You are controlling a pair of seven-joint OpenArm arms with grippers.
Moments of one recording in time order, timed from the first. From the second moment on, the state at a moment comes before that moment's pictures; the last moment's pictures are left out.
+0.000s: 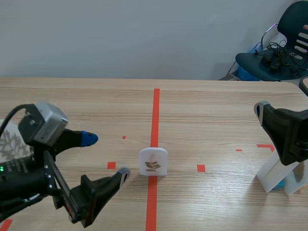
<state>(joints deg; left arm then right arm) 24.3 -22.9 5.0 98.7 -11.8 -39.6 -0.6 -39.9 21.2 23.3 121.0 22.6 28.0 -6.0</state>
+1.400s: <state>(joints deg) 7.8 -12.9 20.6 78.5 0.8 -29.2 -9.7 -39.9 21.1 23.3 121.0 22.6 28.0 -6.2</state>
